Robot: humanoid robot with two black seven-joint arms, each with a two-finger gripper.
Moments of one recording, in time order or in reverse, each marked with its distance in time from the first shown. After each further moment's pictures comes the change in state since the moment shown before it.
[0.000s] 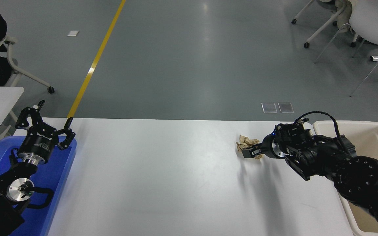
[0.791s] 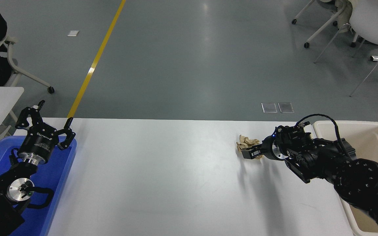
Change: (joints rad) left arm 0.000 0.000 0.000 0.000 0.000 0.000 0.000; right arm -0.017 0.000 0.003 -0.001 0.006 -0.045 0.000
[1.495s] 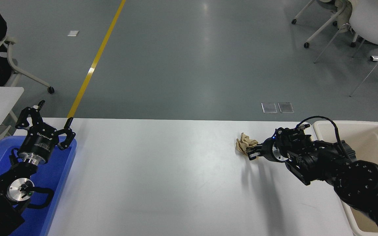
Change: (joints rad) left arm 0.000 0.000 0.001 0.000 0.000 0.000 0.000; right arm -0.005 0.000 -0.008 0.001 0.000 -0.005 0.021
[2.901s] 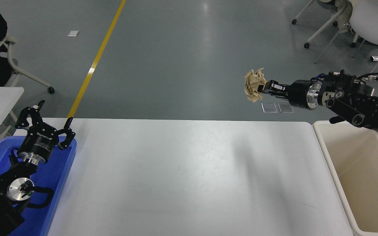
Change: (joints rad) left arm -0.002 0.001 0.001 0.000 0.000 0.000 0.000; right arm 0.200 -0.421 0.703 0.290 0.186 0.222 0.086
